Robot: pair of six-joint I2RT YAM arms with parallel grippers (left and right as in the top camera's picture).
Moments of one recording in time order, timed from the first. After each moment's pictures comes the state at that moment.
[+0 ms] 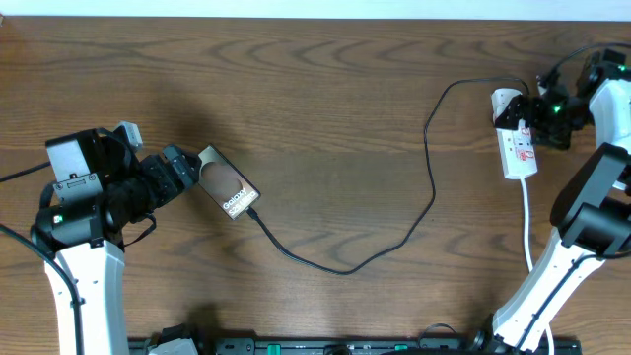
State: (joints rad) left arm 0.29 1.13 1.04 -0.91 0.46 -0.35; right arm -0.41 2.30 1.92 -1.12 -0.38 -0.15
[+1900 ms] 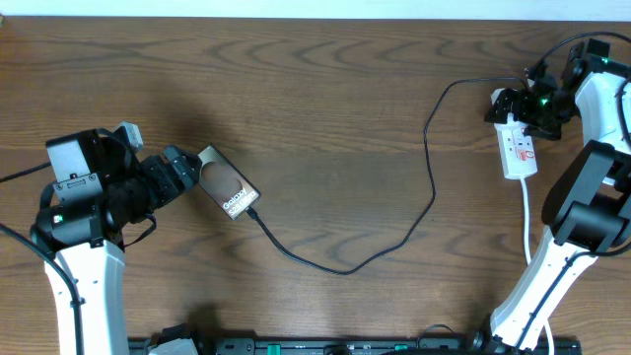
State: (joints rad) left arm 0.29 1.13 1.04 -0.92 0.46 -0.35; right arm -0.35 2.31 1.94 -1.10 -0.34 -0.12
